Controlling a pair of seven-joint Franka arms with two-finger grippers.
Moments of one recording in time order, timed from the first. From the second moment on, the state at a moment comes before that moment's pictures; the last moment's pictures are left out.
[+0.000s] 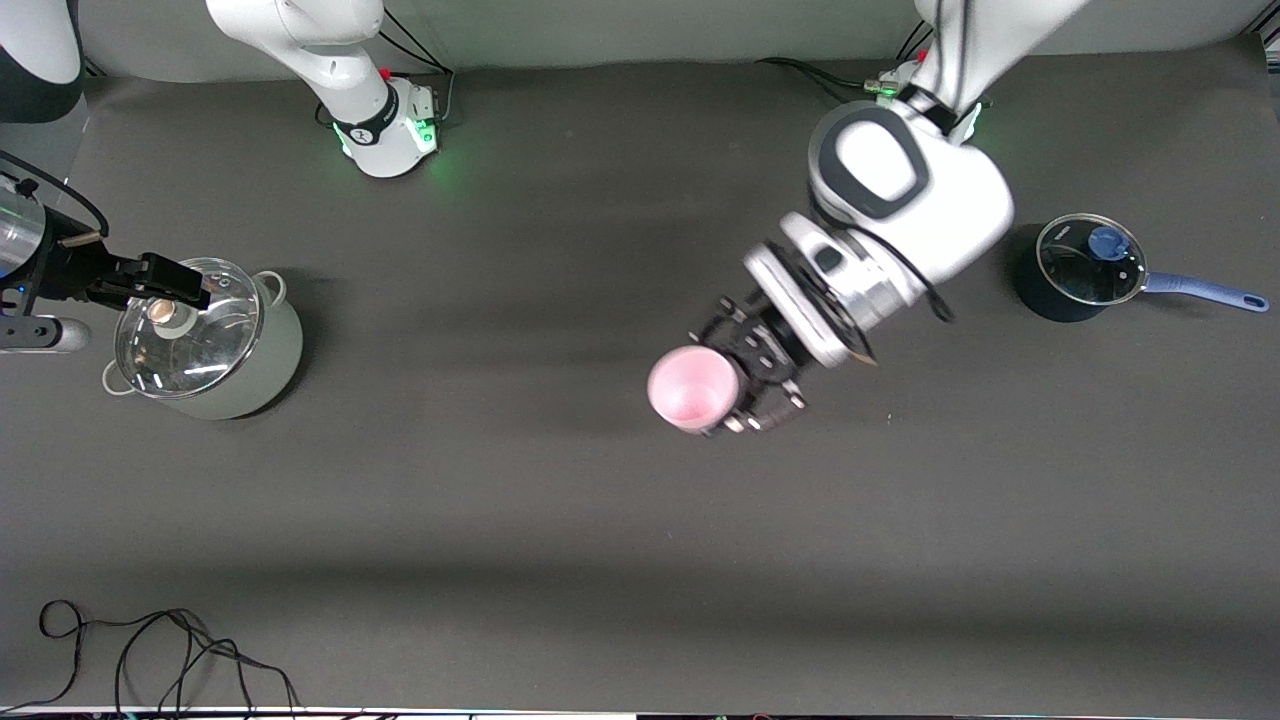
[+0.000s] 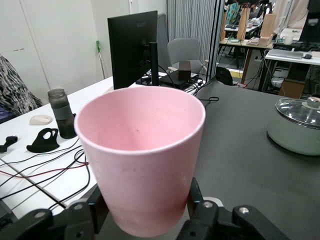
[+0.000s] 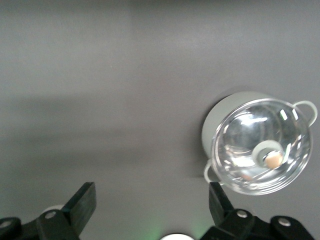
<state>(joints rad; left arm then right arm) 0.08 0.36 -0.88 -1.78 -1.40 3.06 1.75 -0.05 0.06 0.06 -1.53 0.02 1.49 0.15</state>
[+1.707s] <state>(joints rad) -0.06 0.38 -0.89 -1.78 -1.46 3.23 1.72 0.52 0.35 0.08 -1.15 0.17 1.72 1.49</state>
